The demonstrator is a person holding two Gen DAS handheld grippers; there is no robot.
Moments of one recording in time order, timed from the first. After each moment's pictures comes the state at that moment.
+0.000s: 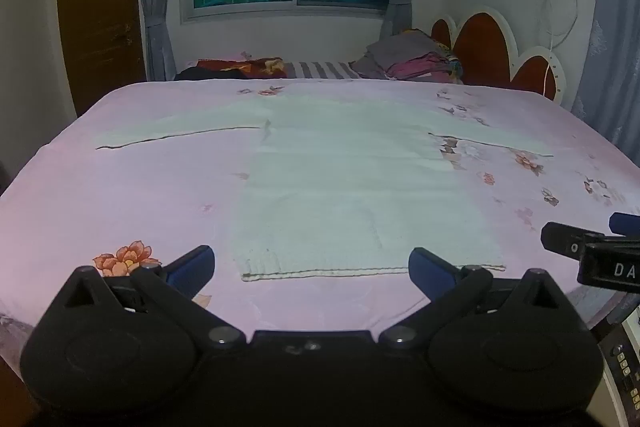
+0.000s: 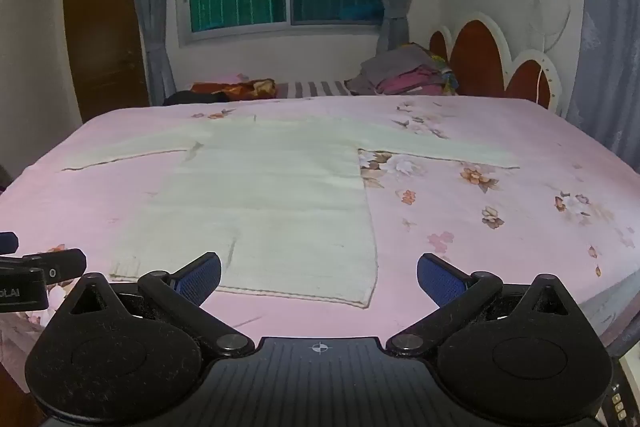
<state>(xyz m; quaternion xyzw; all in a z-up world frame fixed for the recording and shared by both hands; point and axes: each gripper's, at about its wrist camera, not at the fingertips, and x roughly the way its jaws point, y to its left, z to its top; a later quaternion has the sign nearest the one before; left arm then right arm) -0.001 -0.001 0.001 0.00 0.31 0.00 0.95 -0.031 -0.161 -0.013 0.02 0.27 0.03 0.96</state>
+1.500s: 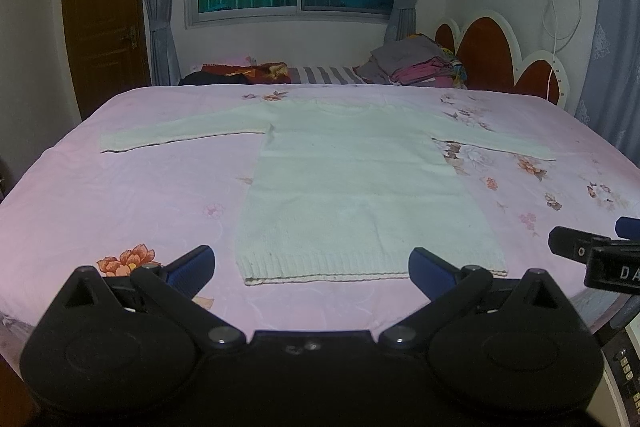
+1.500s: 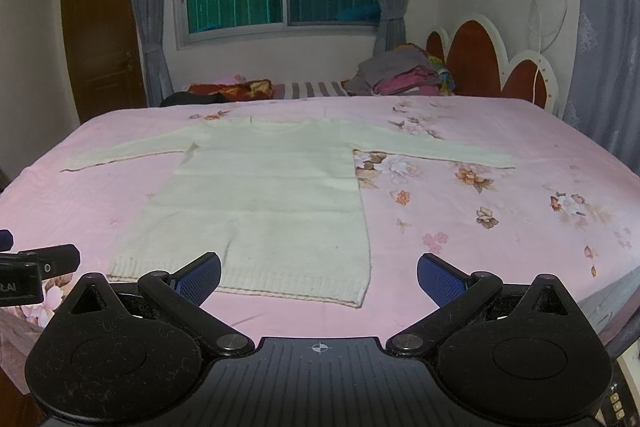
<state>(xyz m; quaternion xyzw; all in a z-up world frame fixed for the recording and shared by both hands) -0.004 0.000 0.002 0.00 0.31 0.01 0.95 -0.035 -0.169 -0.006 0.03 0.28 0.03 0.96</state>
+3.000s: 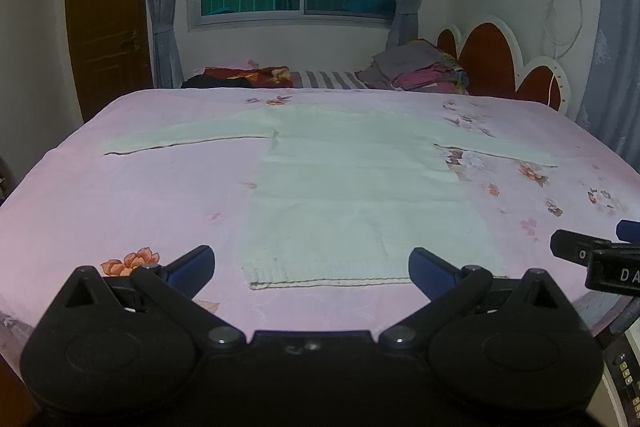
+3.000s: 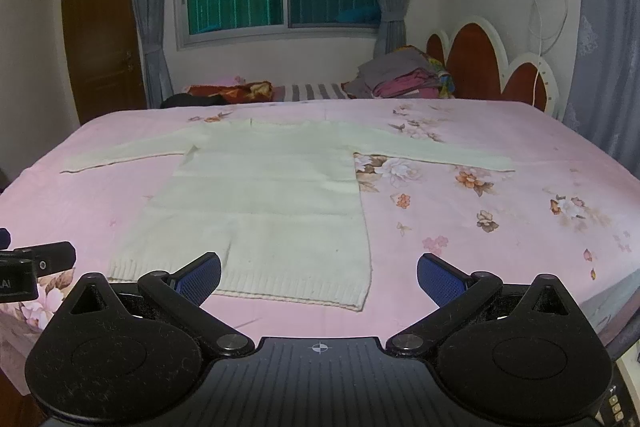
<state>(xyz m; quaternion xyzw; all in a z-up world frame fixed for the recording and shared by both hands) -0.004 0.004 0.006 0.00 0.30 0.01 0.95 -0.032 -0.168 -0.007 0.03 0.27 0.03 0.96</state>
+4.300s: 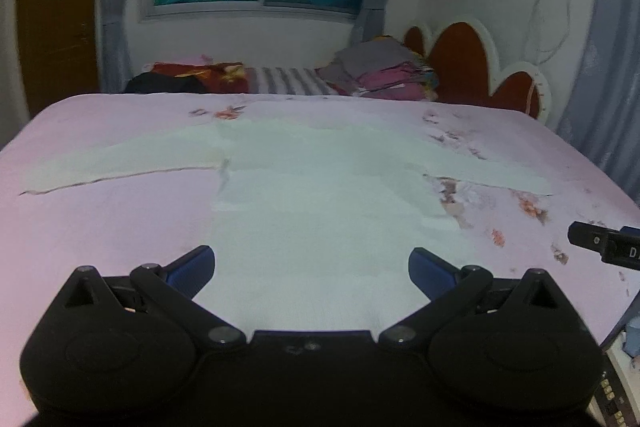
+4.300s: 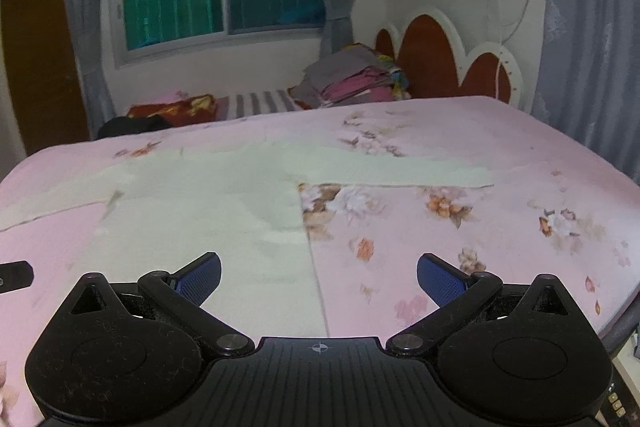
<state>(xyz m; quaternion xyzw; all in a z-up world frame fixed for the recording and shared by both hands) 0.164 0.018 -0.008 -0.03 0.31 -0.08 0.95 0.103 -0.205 -0.006 0.06 0.27 -0.05 0.96</state>
